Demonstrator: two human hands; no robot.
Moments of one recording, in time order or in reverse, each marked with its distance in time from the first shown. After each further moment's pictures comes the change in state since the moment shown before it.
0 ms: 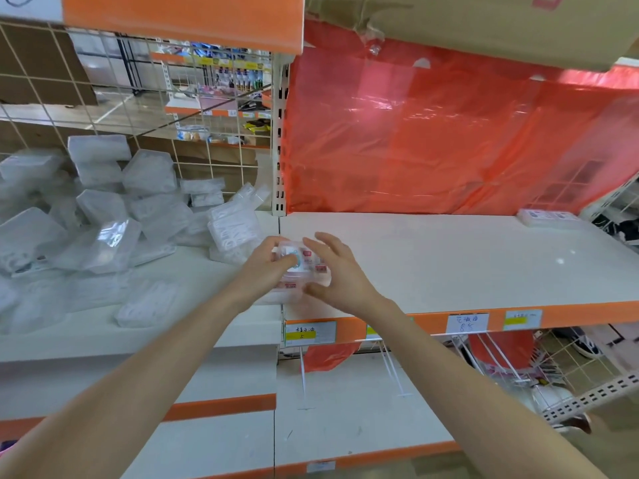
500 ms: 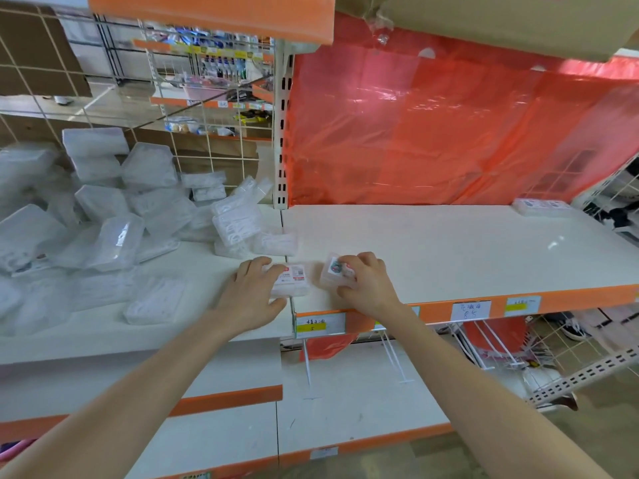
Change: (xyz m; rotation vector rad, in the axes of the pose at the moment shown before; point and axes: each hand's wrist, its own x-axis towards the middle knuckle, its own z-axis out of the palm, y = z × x) left_hand -0.025 -0.042 -0.027 1.040 -0.117 0.210; right_hand -0.014 0.034 0.015 -0.258 -0.001 0.346
